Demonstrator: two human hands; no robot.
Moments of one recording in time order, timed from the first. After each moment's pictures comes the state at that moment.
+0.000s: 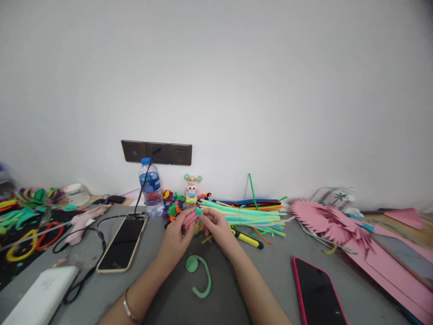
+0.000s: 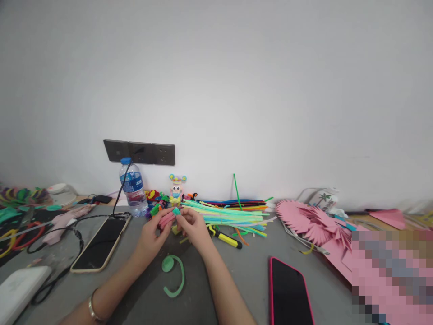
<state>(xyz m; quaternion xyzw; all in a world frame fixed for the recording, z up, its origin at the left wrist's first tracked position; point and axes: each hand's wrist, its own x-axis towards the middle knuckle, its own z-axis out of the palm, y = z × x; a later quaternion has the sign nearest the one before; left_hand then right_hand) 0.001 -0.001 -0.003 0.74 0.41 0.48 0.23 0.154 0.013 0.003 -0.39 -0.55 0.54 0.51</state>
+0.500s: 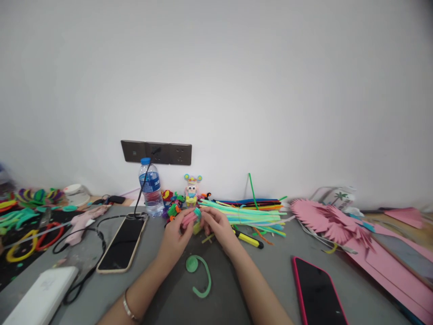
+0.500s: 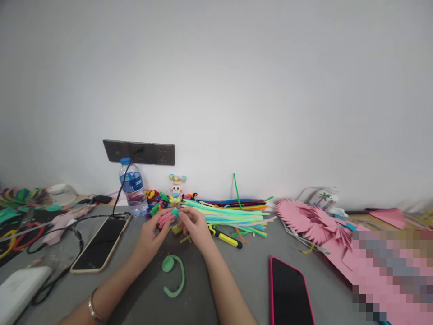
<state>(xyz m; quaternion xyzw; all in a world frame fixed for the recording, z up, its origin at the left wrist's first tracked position) -0.001 -0.002 0.001 0.73 0.42 0.48 0.24 0.157 0.016 0.002 -0.37 -0.54 0.53 0.53</state>
